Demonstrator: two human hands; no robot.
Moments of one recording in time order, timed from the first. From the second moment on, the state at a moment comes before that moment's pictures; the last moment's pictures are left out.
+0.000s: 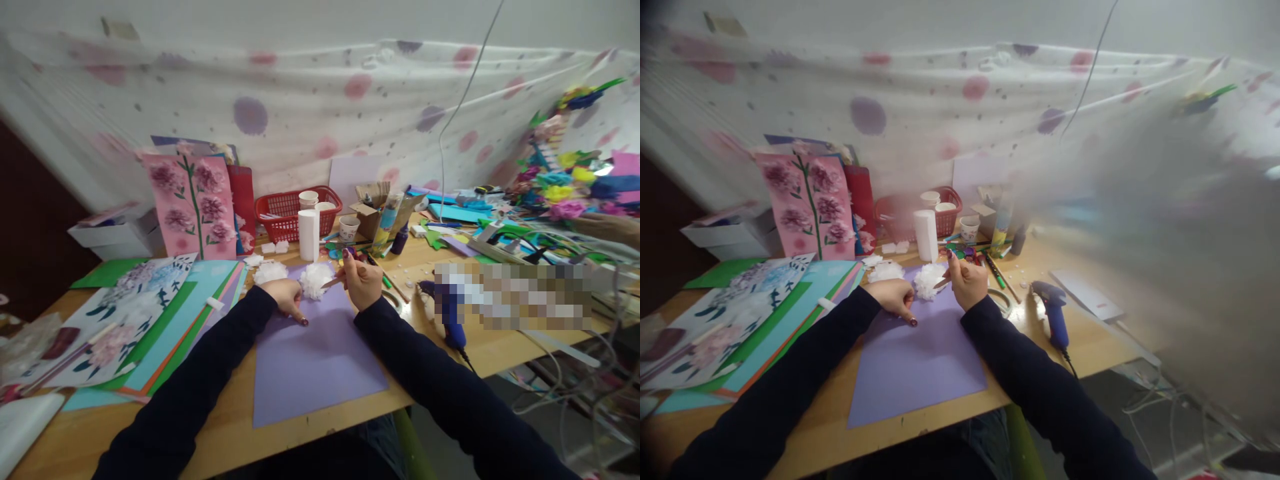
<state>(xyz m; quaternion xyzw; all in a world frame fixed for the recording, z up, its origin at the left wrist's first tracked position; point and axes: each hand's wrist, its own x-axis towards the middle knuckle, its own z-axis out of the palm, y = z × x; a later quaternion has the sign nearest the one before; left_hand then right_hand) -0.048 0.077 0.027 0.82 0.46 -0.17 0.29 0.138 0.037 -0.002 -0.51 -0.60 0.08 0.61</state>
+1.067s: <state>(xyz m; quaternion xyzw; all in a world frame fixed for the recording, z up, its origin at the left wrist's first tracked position) -0.049 0.073 0.031 0.83 0.45 -0.17 0.30 0.140 0.034 0.003 -0.50 -0.61 0.08 0.61</state>
